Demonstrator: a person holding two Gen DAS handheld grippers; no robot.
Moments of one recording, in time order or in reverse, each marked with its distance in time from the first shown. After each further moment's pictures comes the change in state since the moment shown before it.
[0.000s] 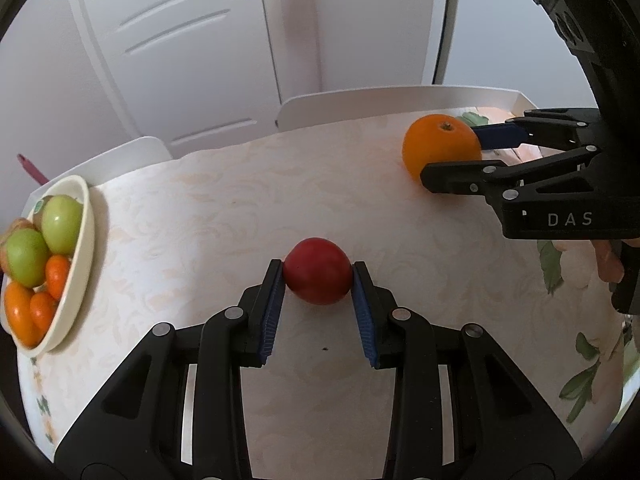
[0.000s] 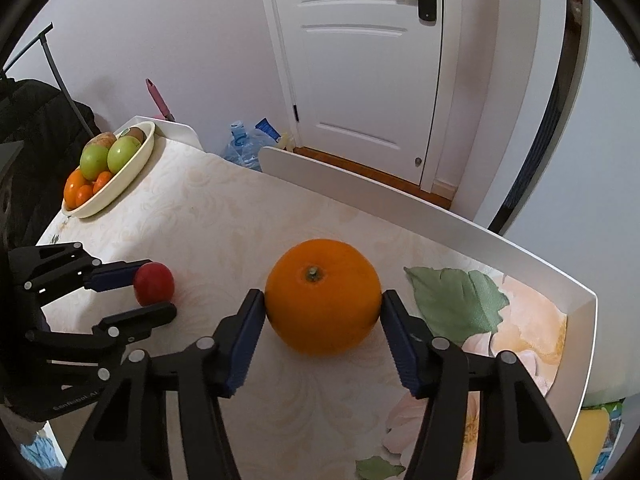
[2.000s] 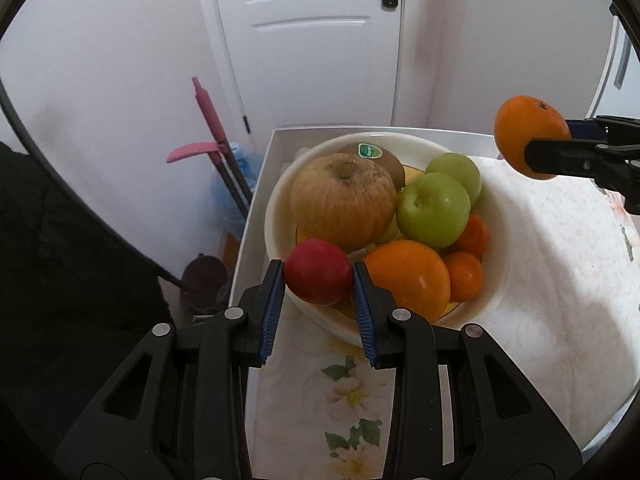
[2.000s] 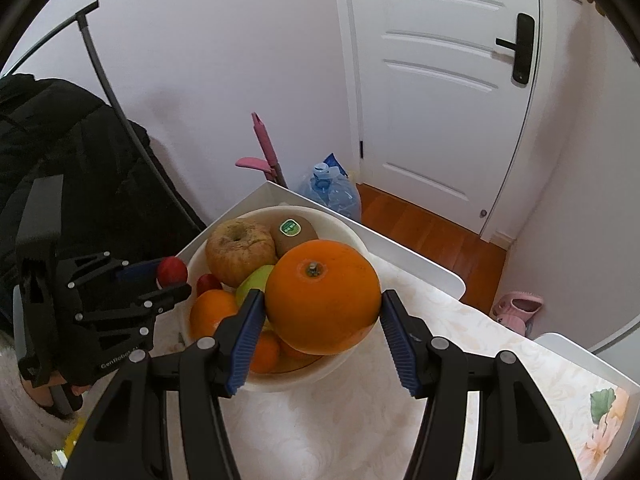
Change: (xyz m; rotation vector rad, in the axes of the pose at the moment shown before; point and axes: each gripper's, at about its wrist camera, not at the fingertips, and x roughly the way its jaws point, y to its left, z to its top) left arm -0.078 0.315 -0.063 -0.173 -0.041 0.124; right arm 0.025 0.253 0.137 -0.052 -0.056 0.065
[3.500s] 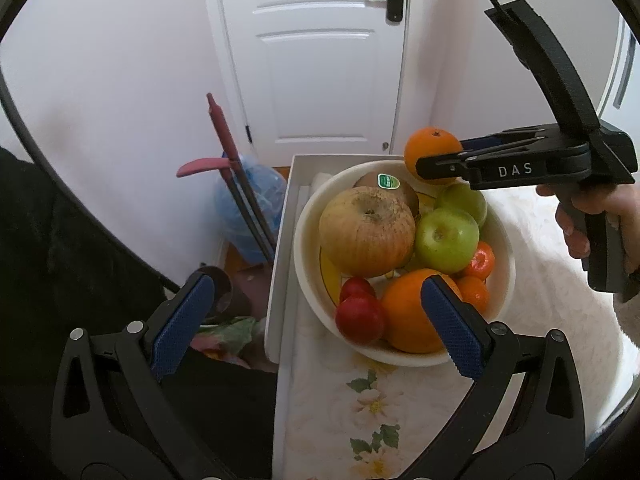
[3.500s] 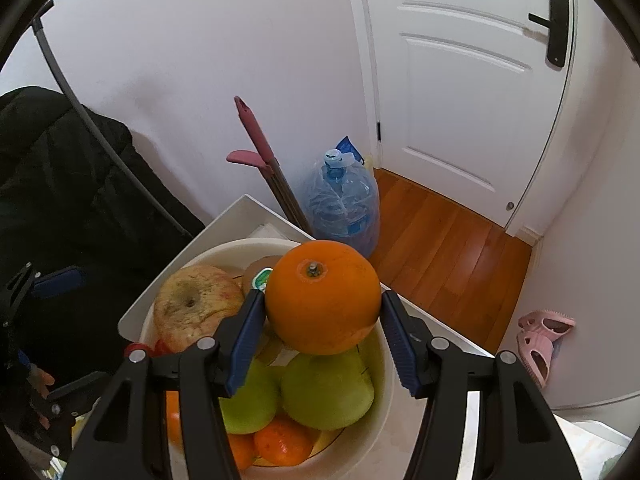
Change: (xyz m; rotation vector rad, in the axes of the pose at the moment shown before) left arm -0.014 0.022 0.018 -0.012 -0.030 -0.005; right arm 0.096 -0.016 0.053 0.003 0.085 0.073
